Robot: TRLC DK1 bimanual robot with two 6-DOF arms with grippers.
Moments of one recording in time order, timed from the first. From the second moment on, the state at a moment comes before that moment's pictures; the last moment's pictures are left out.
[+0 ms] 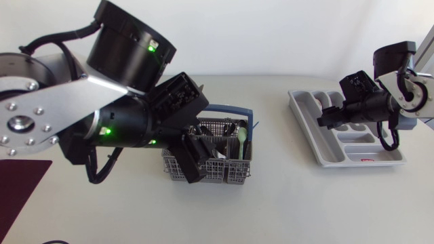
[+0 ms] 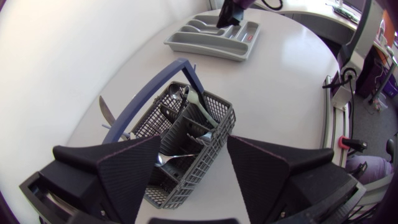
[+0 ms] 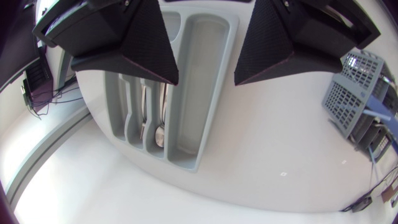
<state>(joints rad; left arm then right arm) -0.83 1.33 1.09 -0.52 -0.06 0.32 -0.05 1.45 0.93 -0.27 0.00 -0.34</state>
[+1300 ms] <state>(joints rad) -0.79 1.55 1.33 -0.75 -0.09 0.07 0.10 1.14 0.71 -0.30 -0.01 -0.37</state>
